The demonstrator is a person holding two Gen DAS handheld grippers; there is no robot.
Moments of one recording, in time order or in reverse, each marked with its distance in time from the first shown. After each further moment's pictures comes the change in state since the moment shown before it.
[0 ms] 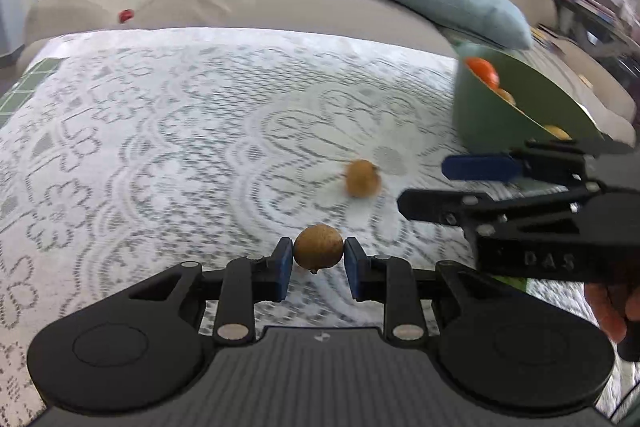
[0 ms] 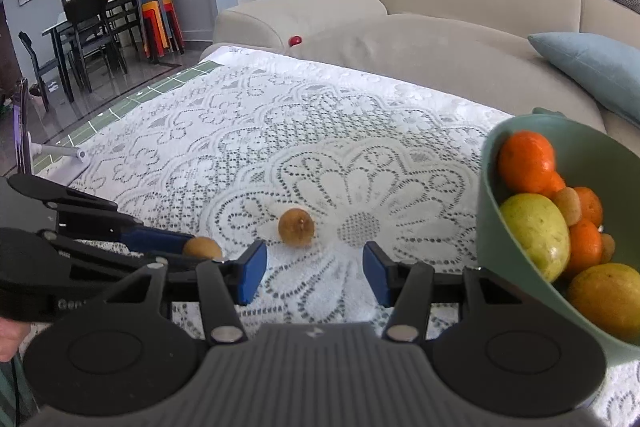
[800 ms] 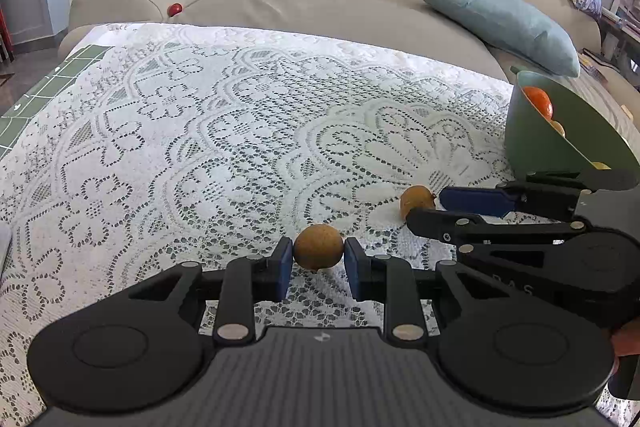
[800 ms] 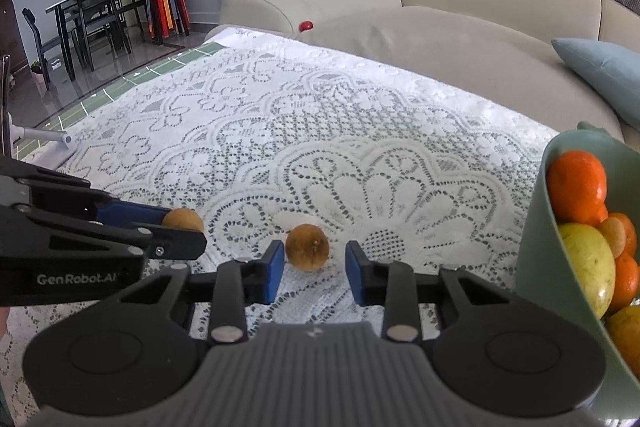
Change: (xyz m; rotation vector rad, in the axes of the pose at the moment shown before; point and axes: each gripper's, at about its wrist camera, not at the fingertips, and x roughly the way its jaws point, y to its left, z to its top) left arm 0.004 0.013 0.006 -0.078 -0.019 0.098; right arm 0.040 0.010 0.010 -0.040 0.052 -0.012
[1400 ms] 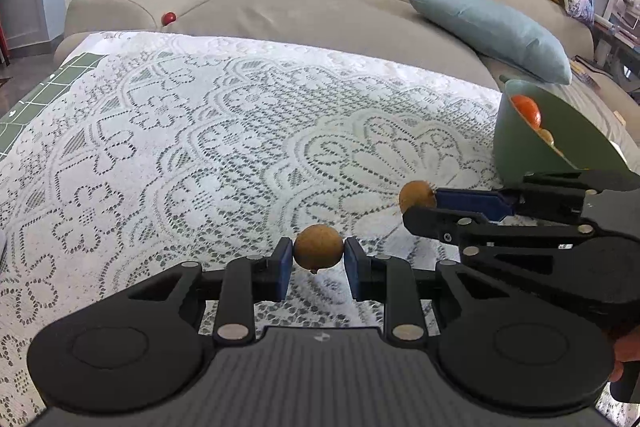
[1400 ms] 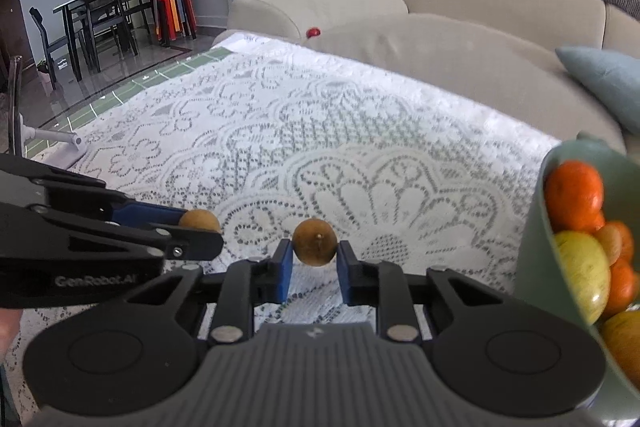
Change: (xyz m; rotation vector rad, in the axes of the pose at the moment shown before) left arm -0.005 -0.005 0.001 -0.001 -0.034 -0.027; right arm -0.020 0.007 0.004 -0.041 -0.044 -0.005
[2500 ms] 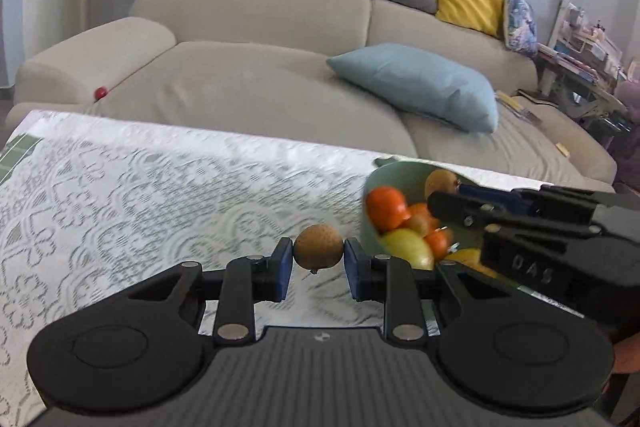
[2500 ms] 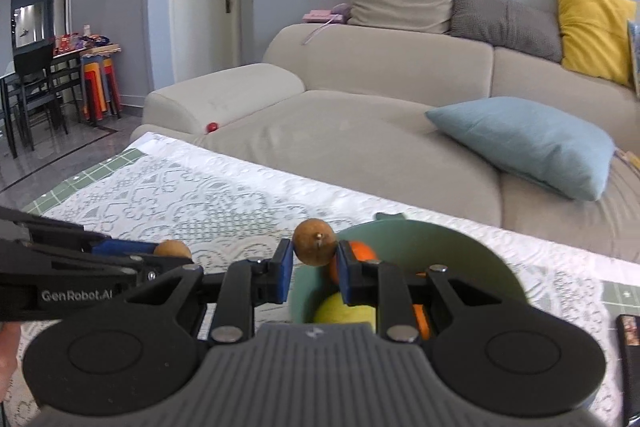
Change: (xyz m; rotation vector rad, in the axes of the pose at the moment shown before) left arm -0.033 -0.103 0.056 0.056 -0.134 -0.128; right arm -0.117 -0.084 0.015 0.125 -0.195 -0.238
